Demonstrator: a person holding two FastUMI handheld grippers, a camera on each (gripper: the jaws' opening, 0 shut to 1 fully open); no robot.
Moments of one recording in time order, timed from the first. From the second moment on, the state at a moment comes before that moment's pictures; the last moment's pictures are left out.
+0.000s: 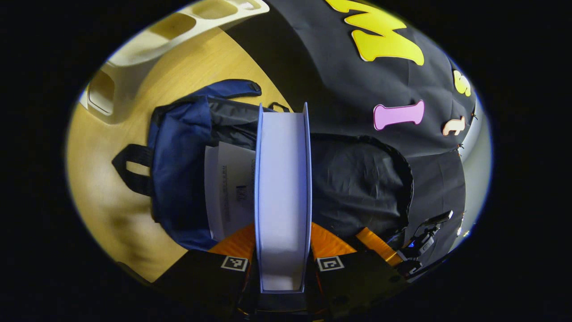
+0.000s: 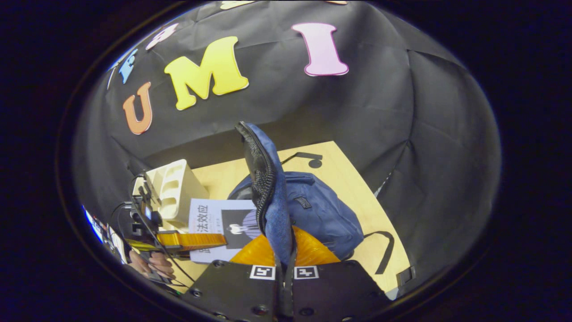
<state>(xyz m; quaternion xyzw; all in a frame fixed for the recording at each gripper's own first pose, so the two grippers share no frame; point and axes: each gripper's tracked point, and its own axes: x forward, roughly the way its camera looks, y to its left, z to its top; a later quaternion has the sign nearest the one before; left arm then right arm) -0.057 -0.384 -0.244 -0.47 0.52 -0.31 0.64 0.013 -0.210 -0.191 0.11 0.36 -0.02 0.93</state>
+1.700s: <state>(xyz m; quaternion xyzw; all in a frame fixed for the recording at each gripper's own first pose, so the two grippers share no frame) -0.054 -0.411 -0.309 -0.36 0.59 -0.27 0.67 0.025 -0.184 -0.200 0.08 0.36 0.00 0.93</state>
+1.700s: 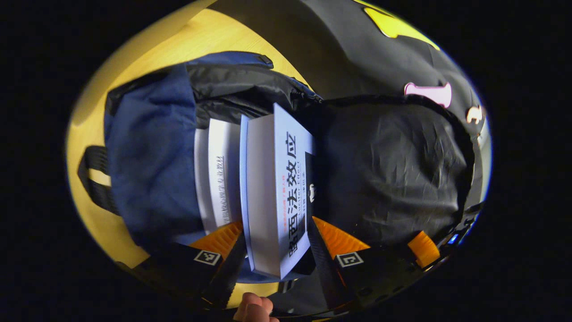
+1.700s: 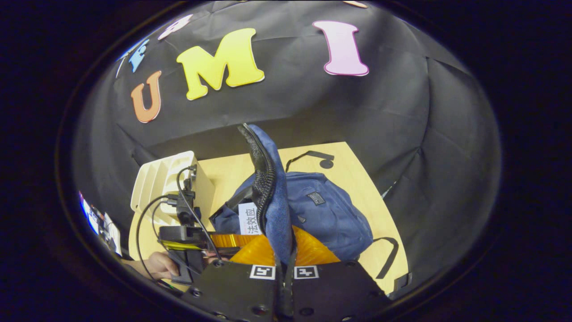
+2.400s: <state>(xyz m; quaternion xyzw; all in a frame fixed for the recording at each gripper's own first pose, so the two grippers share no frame) -0.038 -0.245 -0.232 -0.10 0.52 -0.20 0.83 0.015 -0.134 -0.214 0.05 0.35 0.00 0.93</state>
